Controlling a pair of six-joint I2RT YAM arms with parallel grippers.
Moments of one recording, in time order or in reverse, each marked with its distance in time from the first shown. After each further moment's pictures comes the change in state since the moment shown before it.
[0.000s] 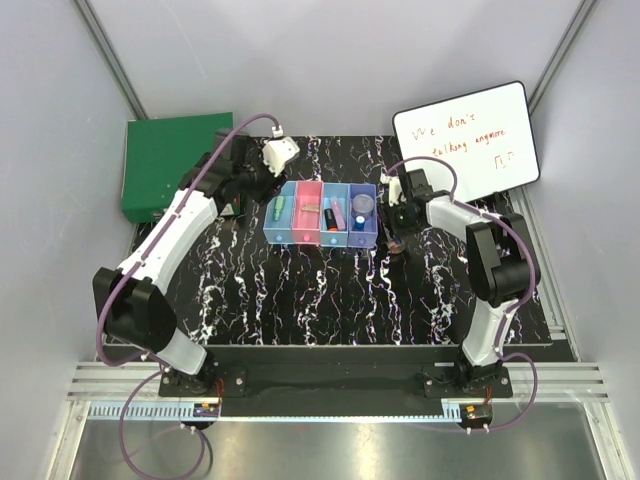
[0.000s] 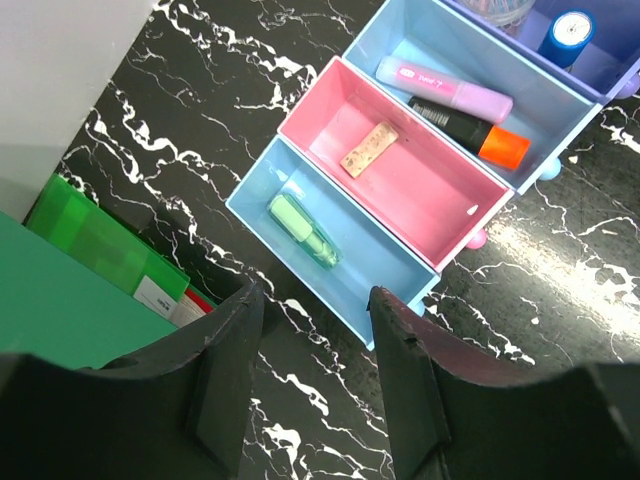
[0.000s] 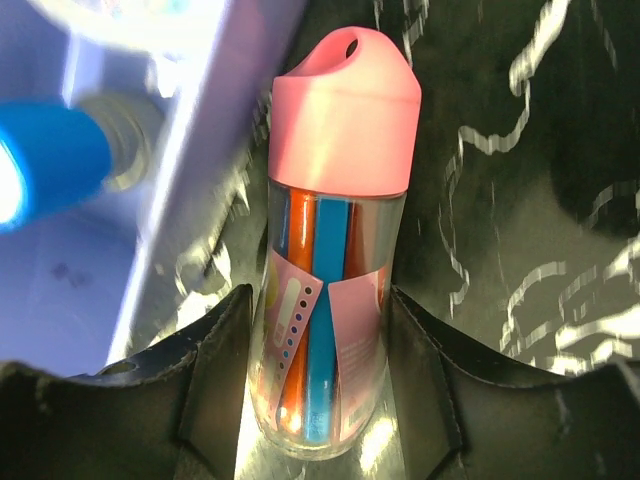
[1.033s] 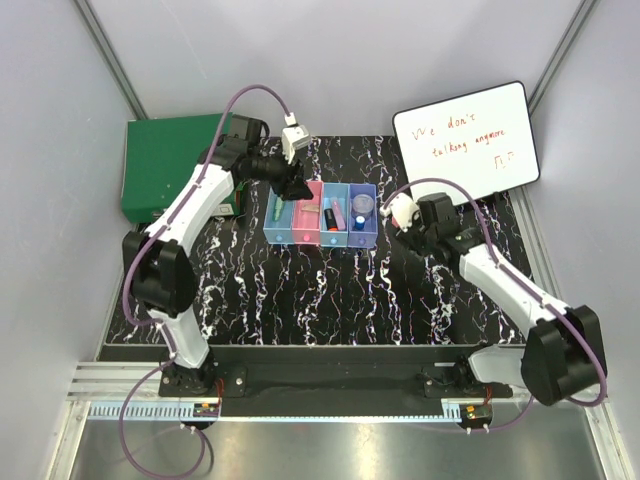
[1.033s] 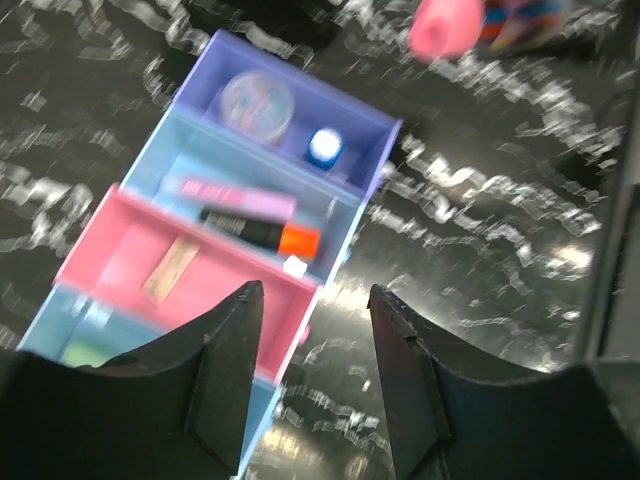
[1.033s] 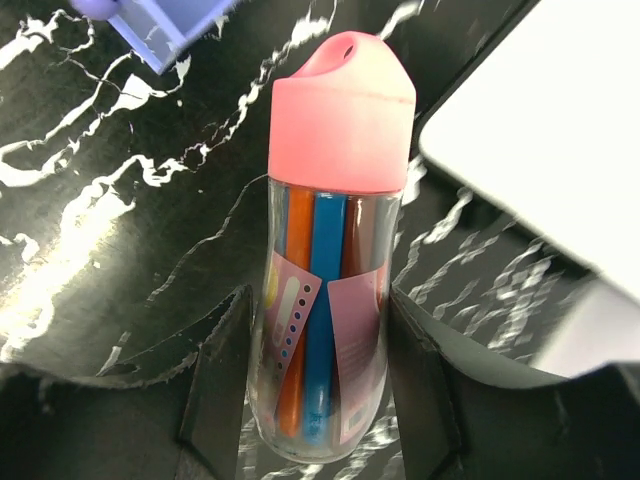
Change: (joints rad) left arm 0.019 0.246 0.221 -0.101 0.526 -0.135; right arm 0.090 -0.625 -0.359 -0.002 0.254 -0.513
